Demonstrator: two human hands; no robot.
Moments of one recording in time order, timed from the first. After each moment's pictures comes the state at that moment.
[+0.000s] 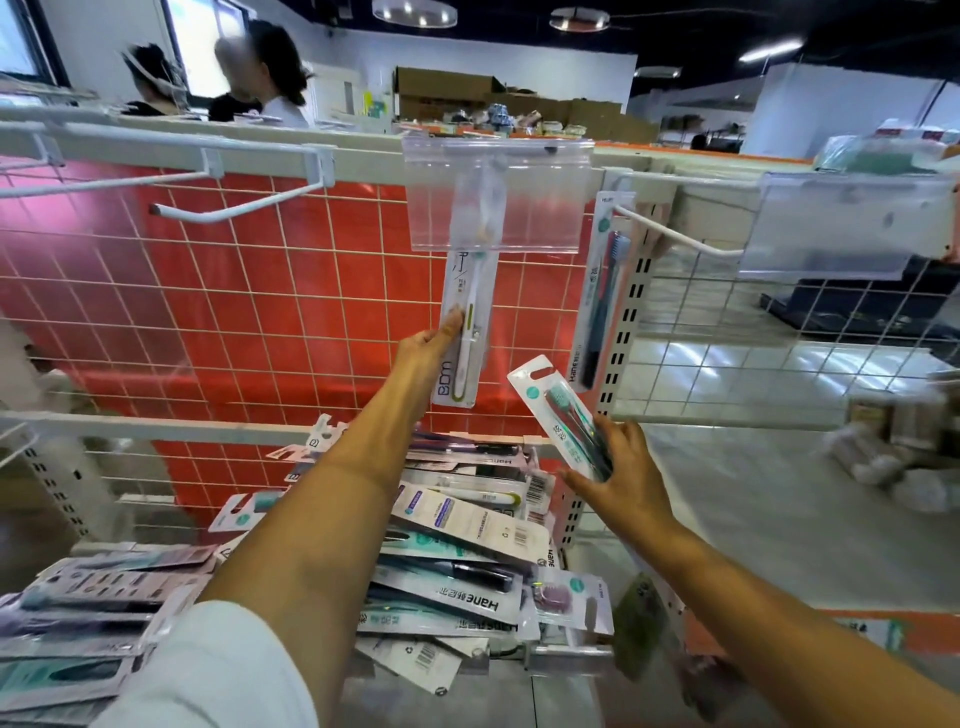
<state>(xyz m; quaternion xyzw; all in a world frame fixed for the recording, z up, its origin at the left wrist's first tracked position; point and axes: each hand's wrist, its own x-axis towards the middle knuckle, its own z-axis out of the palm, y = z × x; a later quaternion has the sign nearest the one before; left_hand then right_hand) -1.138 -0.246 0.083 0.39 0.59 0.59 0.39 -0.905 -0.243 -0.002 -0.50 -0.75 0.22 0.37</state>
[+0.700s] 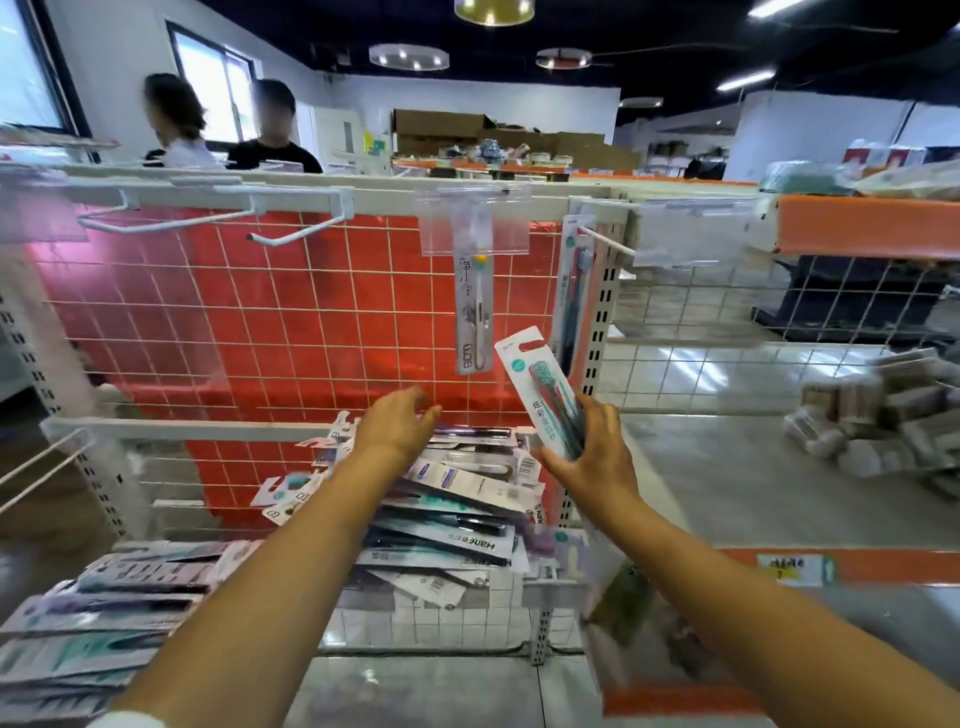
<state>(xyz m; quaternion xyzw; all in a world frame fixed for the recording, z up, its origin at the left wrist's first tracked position) -1.130 -0.346 0.057 0.56 0.78 0.28 0.06 -0.911 -0.314 0.030 -0.49 -0.76 0.15 0.41</state>
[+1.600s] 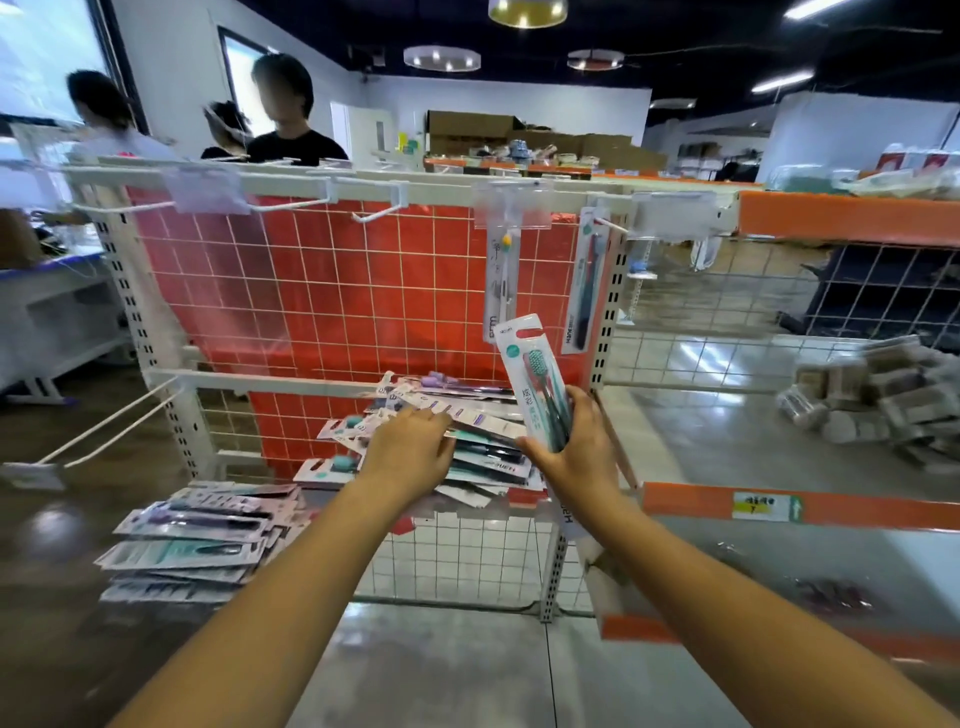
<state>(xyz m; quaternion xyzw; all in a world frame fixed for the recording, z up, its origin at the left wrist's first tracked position) -1.101 -0.495 0.046 0.65 0.73 0.17 -0.10 -0.918 -0.429 0.035 -0.46 -0.76 0.19 0.42</state>
